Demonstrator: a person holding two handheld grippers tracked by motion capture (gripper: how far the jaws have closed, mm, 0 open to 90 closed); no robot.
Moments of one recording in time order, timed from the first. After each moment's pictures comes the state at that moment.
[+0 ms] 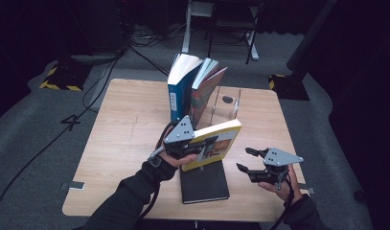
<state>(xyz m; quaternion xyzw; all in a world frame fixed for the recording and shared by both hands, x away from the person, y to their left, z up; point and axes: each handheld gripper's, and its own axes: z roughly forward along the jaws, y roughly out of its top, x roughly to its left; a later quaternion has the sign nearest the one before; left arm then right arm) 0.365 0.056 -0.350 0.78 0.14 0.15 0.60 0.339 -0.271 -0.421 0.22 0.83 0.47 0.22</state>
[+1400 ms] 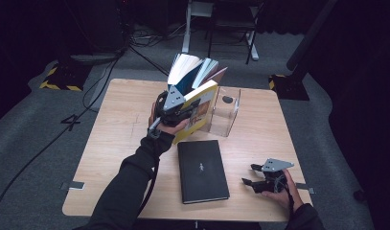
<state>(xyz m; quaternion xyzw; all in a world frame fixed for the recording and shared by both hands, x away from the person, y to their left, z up) 0.441 0.069 -0.340 0.74 0.28 0.26 0.56 0.350 -0.304 -0.503 0.29 0.86 0.39 0.14</state>
